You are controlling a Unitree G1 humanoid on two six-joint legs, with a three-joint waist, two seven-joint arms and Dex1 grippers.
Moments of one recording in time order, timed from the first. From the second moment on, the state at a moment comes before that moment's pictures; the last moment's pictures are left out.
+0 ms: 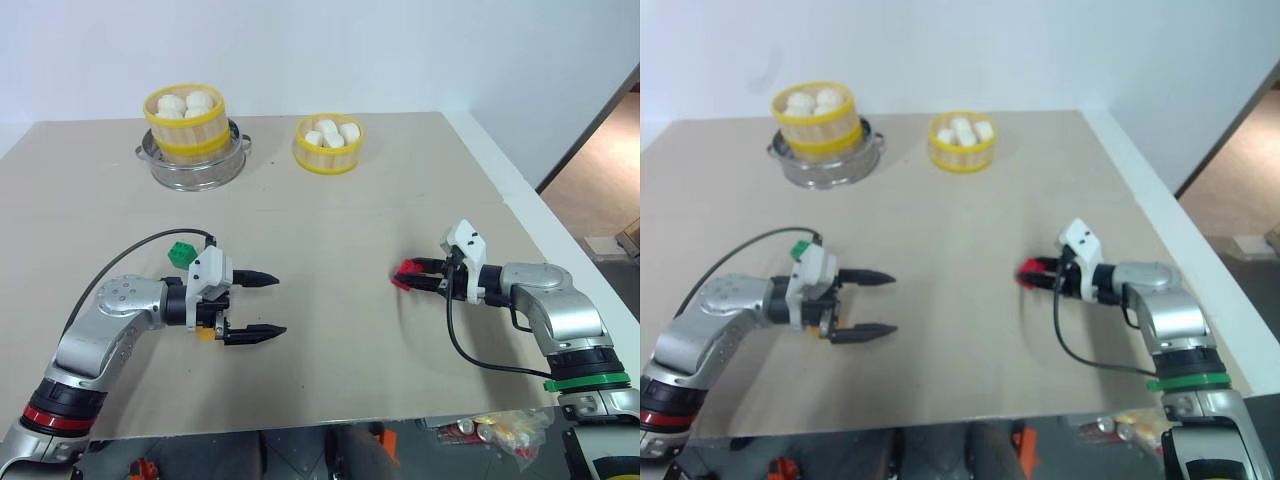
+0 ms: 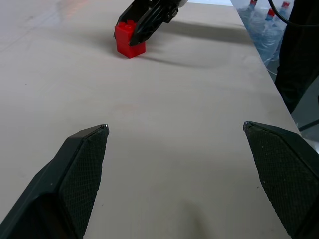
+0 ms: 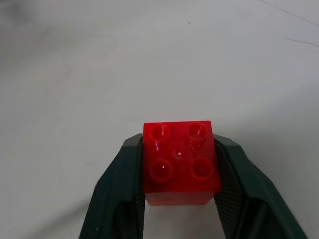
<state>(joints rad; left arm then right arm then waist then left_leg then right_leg) -0.30 0.69 -0.08 -0.21 -0.50 0.35 -1.18 -0.50 -0.73 0.04 0.22 0.28 0.41 1.05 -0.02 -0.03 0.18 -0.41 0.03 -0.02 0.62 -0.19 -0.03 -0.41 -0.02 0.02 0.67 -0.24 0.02</state>
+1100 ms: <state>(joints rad) -0.15 0.75 0.04 -0.29 -0.51 0.35 -1.12 -0.84 -0.52 0.36 0.50 0.12 0.10 1.44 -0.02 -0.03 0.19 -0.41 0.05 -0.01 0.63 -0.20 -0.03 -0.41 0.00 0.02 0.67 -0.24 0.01</state>
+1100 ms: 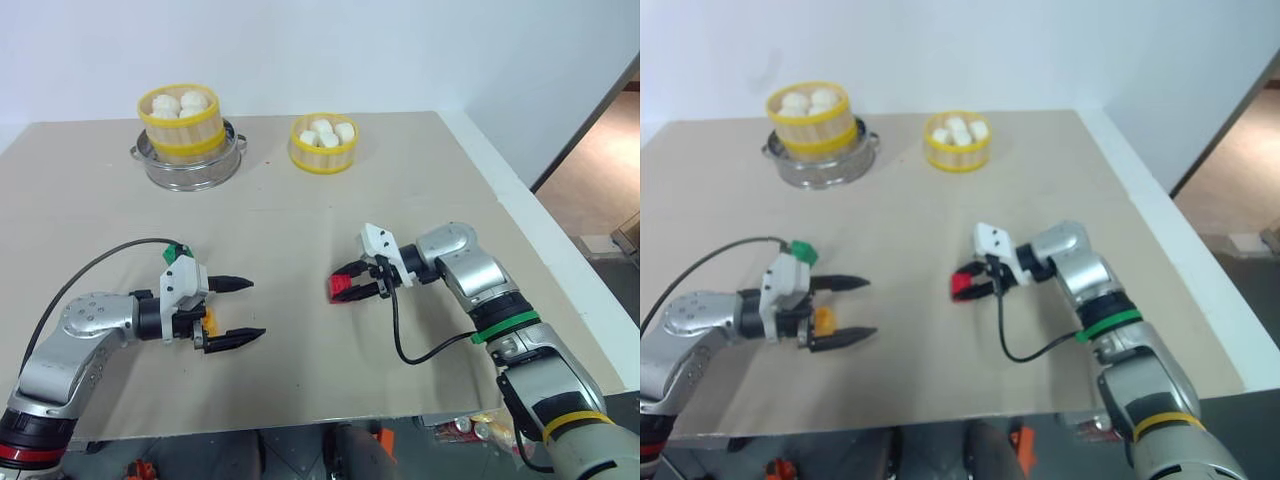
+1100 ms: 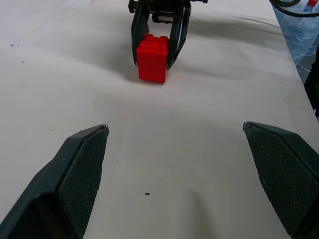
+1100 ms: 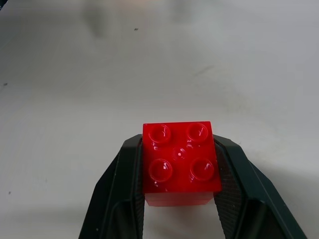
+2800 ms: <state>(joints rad) -0.34 0.69 0.23 -0.01 -0.37 0.66 -0.51 -0.69 -0.58 0.18 0.04 0.30 0.35 1.24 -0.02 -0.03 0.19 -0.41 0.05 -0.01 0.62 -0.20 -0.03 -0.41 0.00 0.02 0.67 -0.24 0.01</state>
